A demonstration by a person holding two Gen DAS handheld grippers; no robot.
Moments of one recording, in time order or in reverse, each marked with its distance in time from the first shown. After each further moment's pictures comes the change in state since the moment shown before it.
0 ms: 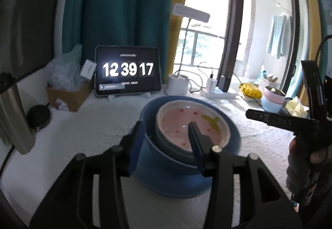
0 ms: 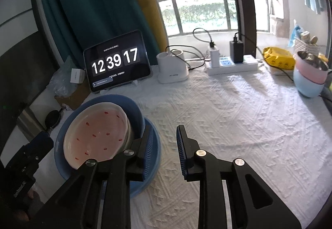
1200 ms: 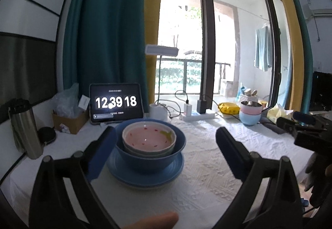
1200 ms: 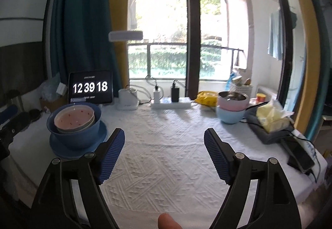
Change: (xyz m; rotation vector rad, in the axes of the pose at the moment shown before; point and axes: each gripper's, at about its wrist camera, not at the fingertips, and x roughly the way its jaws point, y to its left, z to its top) left arm -0.096 -0.087 -0.020 0.088 -0.233 0.000; right arm -0.176 -0.057 -0.081 -0.127 -0.356 -0.265
